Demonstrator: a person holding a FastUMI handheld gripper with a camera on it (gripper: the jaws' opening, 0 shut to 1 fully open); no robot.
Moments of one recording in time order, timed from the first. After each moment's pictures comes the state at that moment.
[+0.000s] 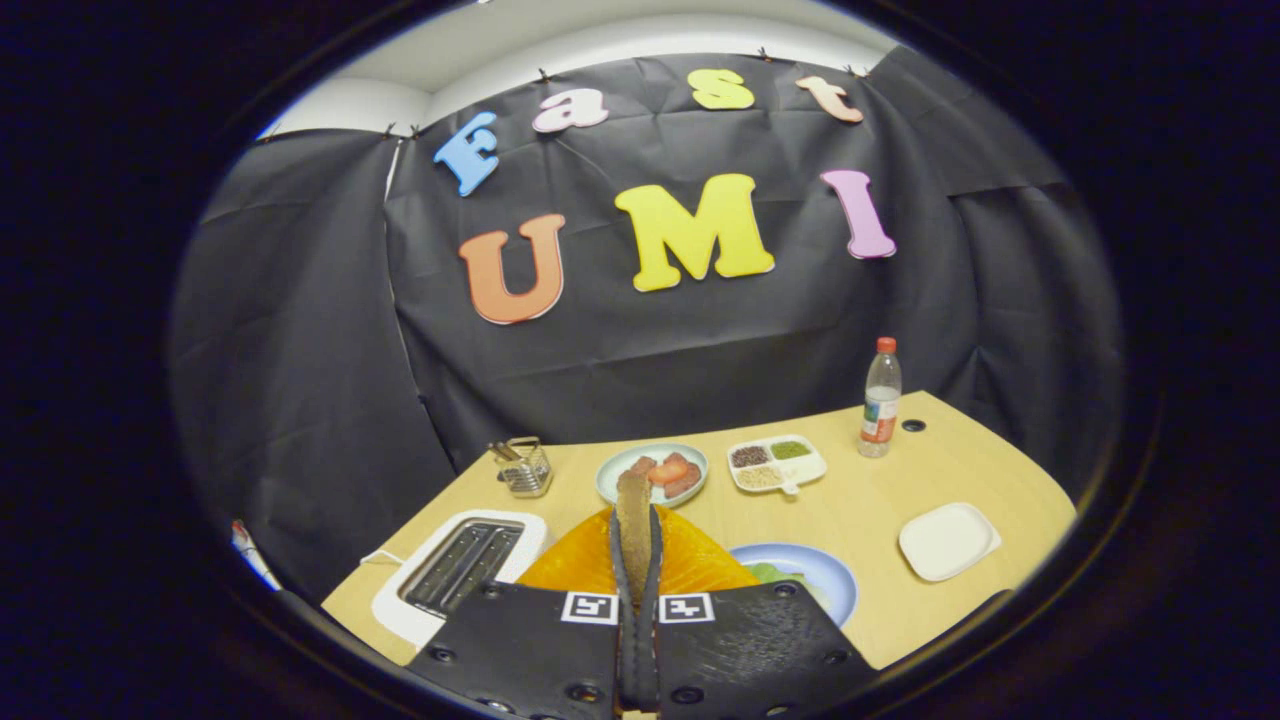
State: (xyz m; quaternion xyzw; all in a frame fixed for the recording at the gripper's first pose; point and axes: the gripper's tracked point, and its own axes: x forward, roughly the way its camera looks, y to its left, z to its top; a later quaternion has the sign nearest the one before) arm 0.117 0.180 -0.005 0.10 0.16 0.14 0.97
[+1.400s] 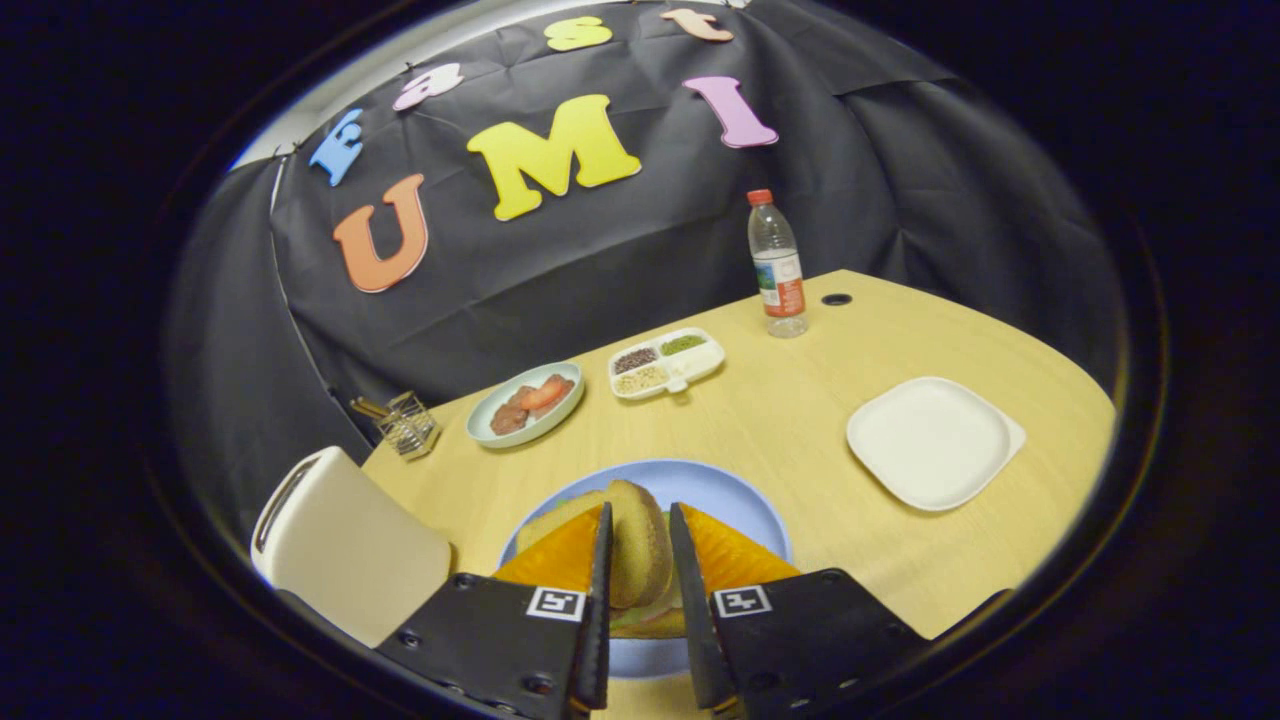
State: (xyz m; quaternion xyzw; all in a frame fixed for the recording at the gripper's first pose) arm 0.161 0.088 -0.155 0.18 0.26 0.05 0.95
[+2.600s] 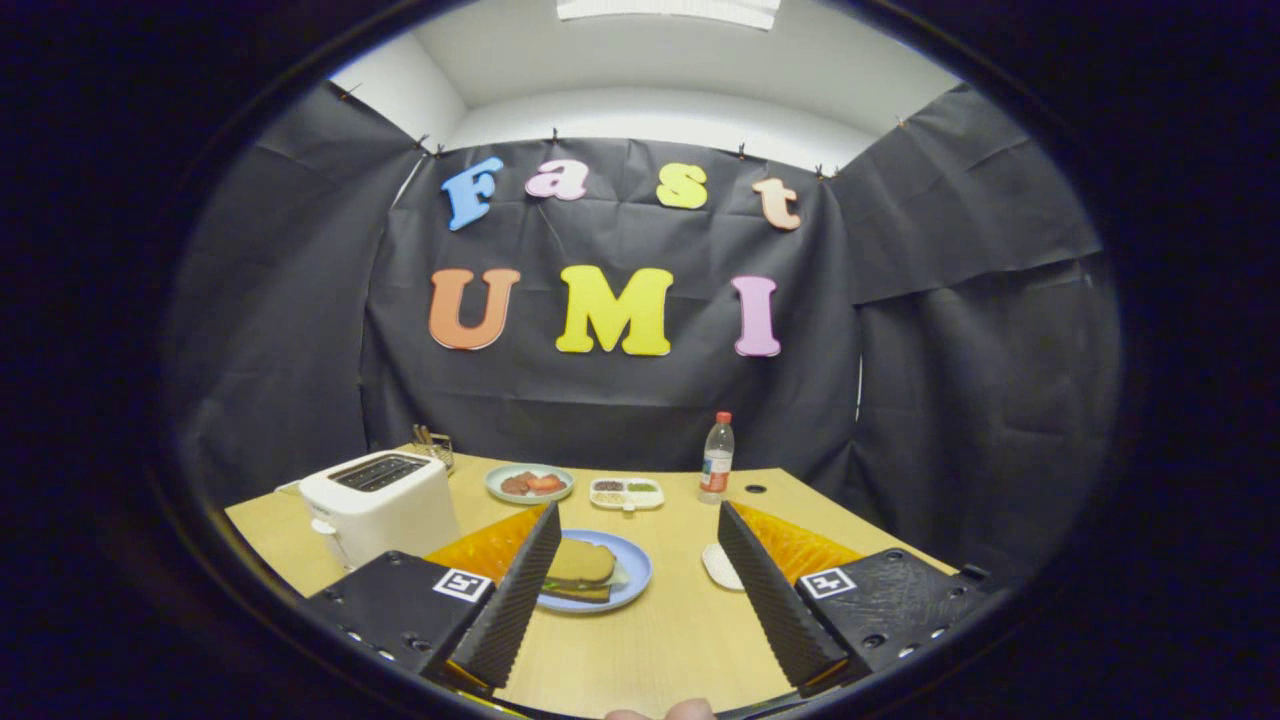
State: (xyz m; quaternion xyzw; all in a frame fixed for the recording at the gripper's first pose) arm -0.049 0.029 -0.002 0.00 0.02 0.04 1.00
